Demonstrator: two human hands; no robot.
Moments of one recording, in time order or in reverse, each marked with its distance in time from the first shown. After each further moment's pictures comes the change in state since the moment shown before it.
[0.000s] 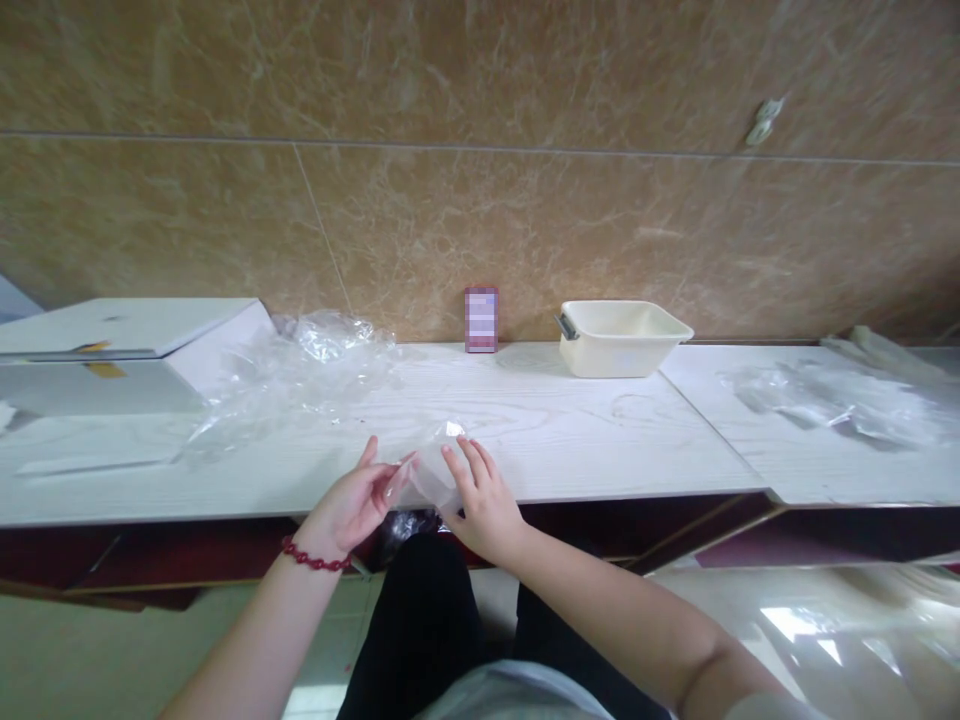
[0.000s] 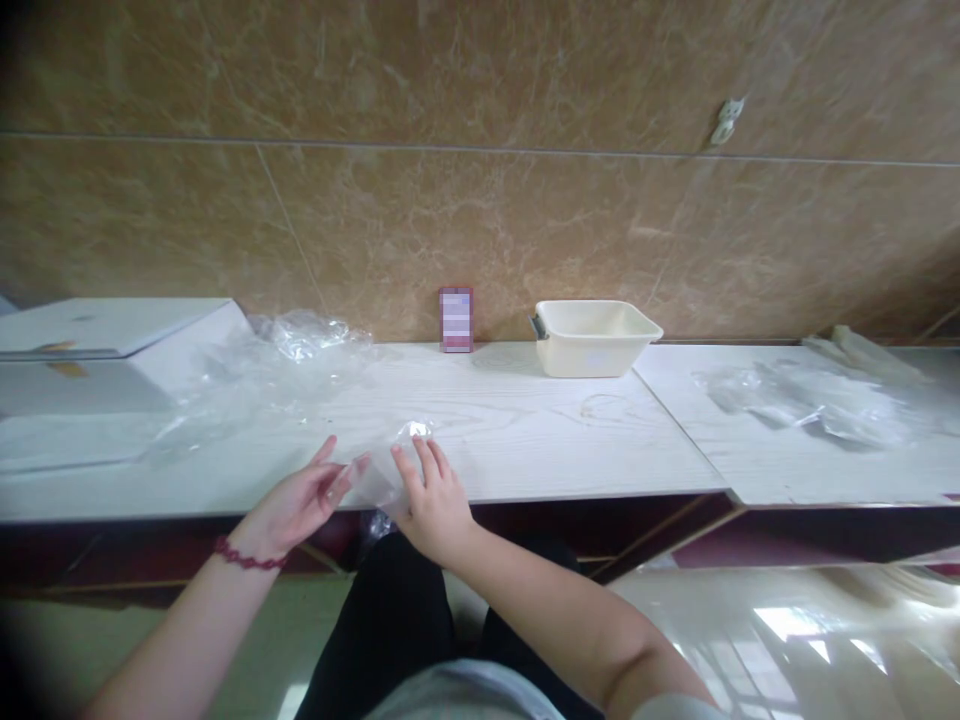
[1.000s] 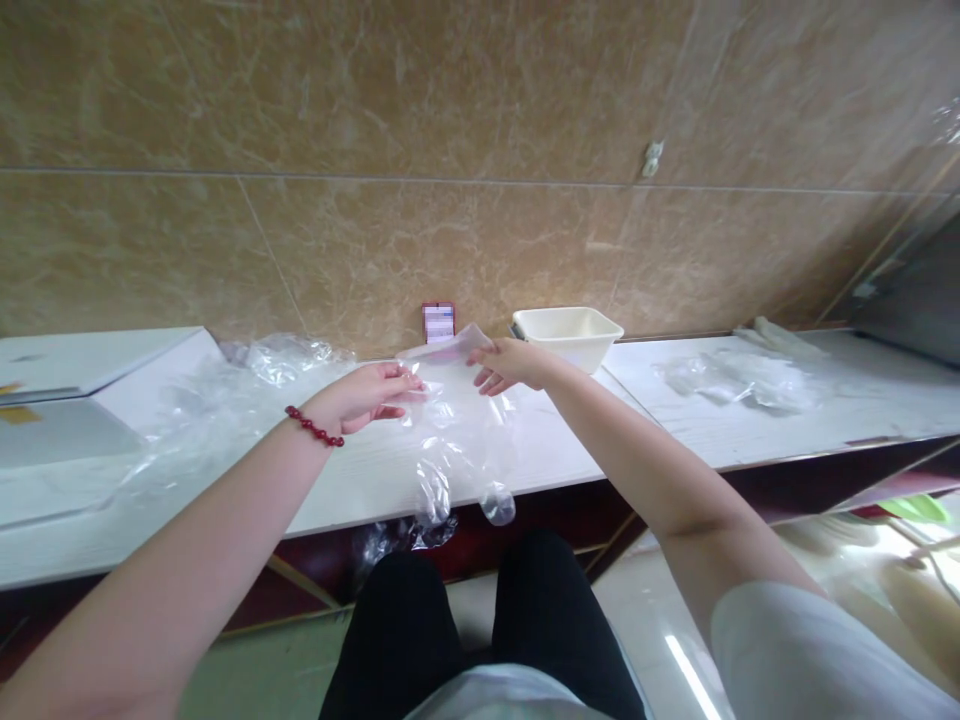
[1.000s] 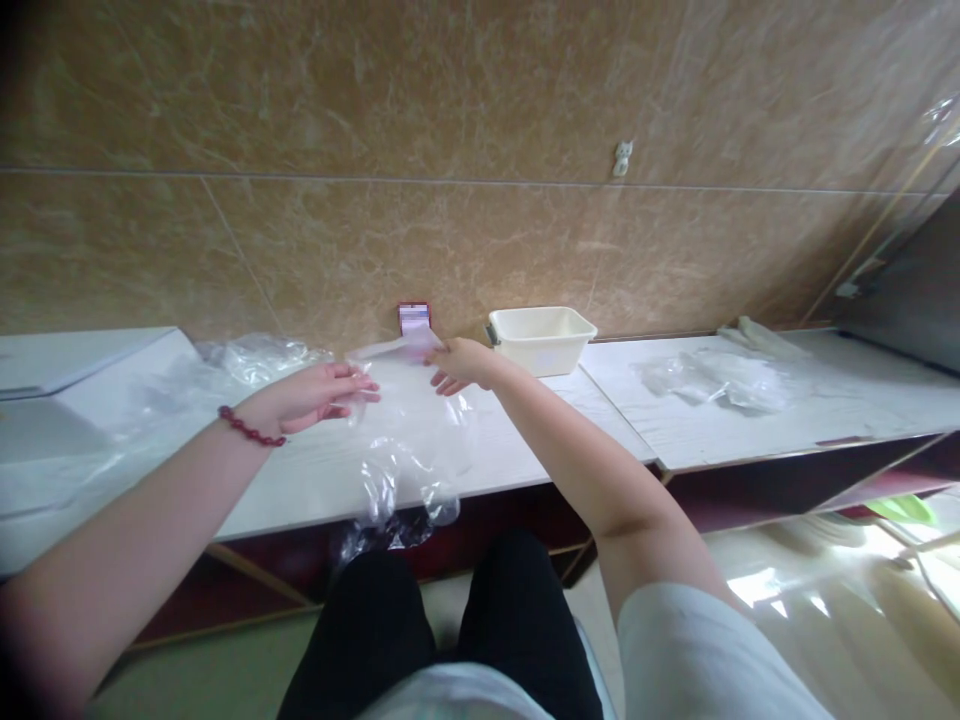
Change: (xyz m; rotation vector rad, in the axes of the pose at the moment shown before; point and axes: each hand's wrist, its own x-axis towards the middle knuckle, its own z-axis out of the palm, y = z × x) left_hand 0.009 0.069 0.117 0.876 -0.412 0.217; right_hand 0.104 0.053 -0.171 0.601 -0.274 0.539
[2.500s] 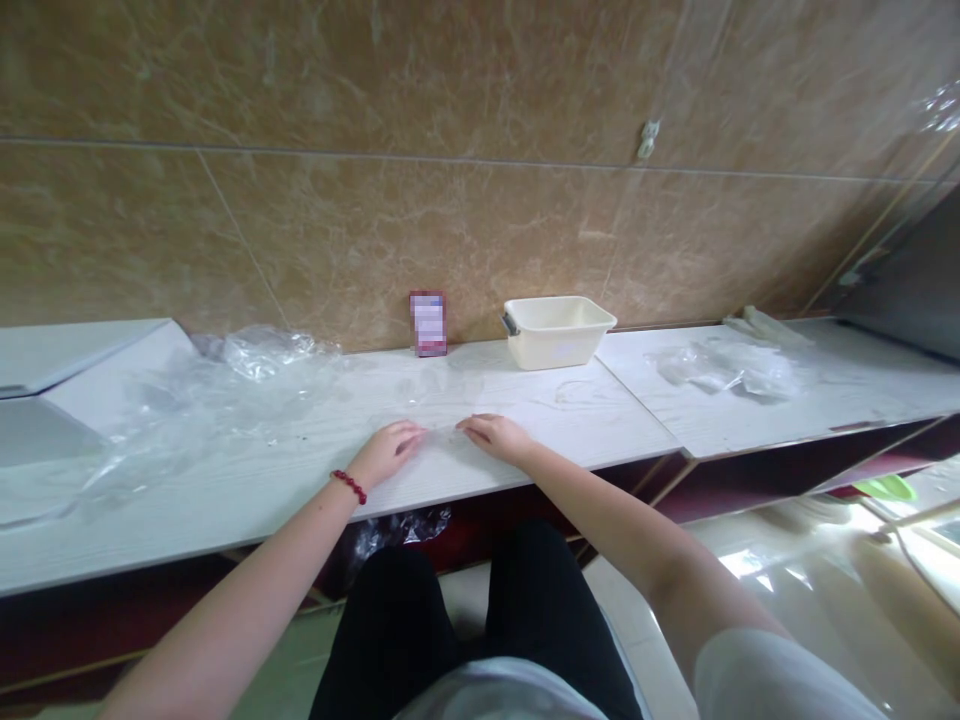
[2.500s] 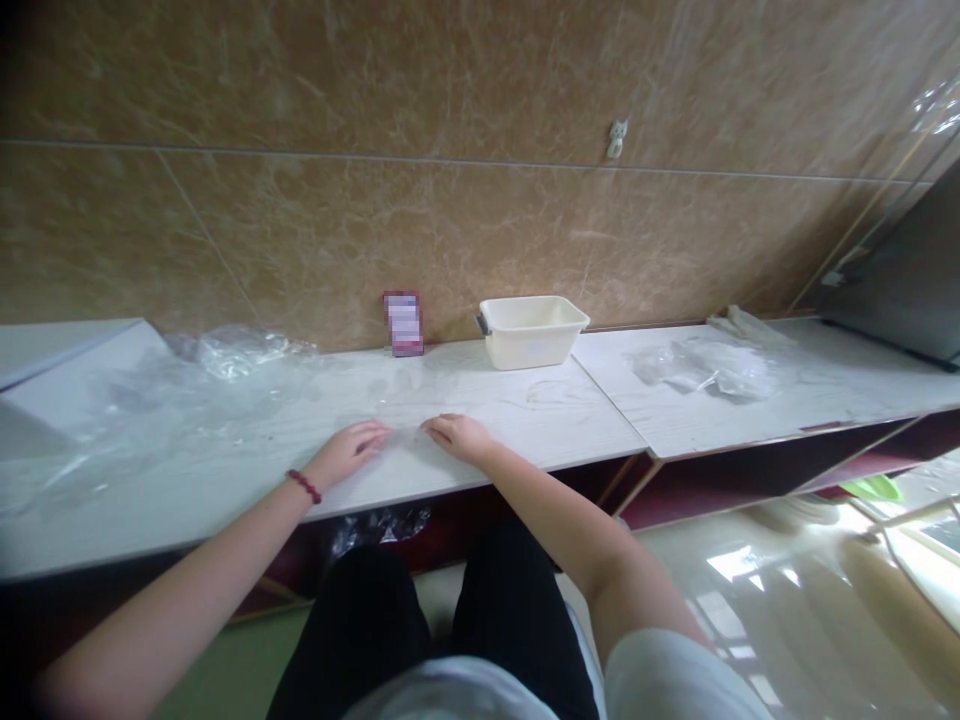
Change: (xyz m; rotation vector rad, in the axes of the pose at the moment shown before) left_hand 0.054 -0.156 0.007 0.990 0.059 0.634; right_hand 0.012 0.156 0.058 -0.687 0.198 -0.661
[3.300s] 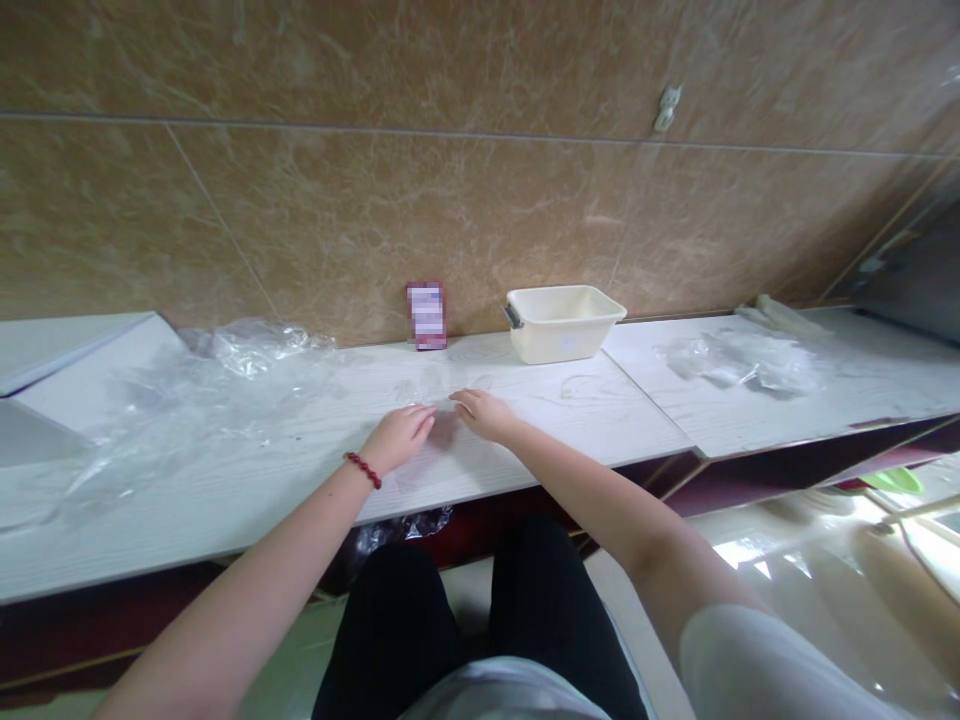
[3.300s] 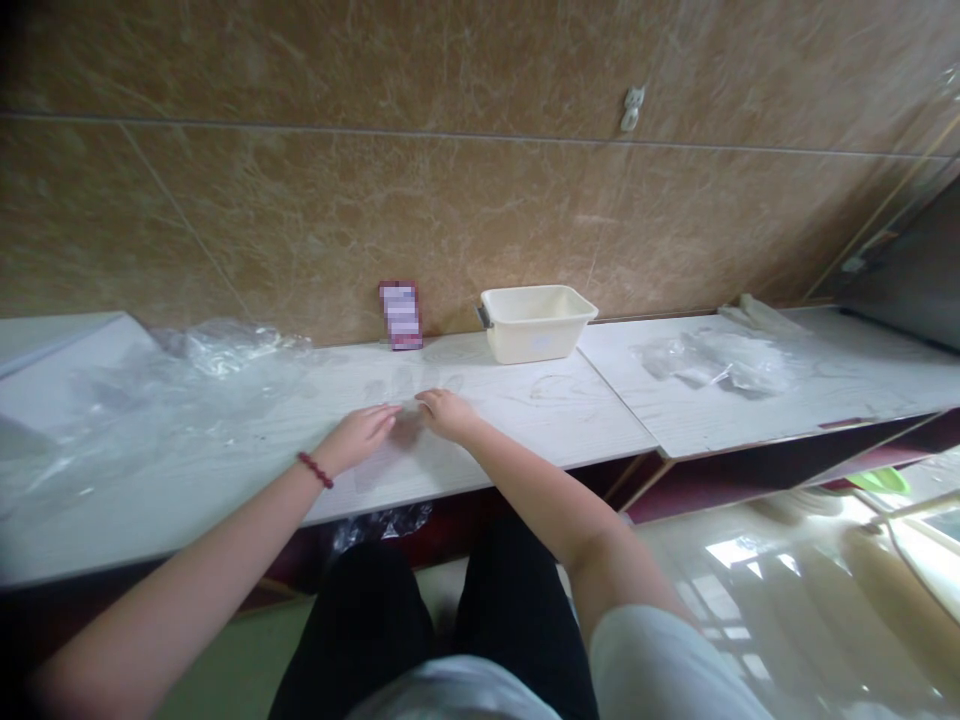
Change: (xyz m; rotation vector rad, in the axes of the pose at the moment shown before) left_hand 0.032 0.018 -0.006 0.130 -0.023 -0.022; right_hand 0.044 0.008 0.005 -0.070 -0.040 0.143
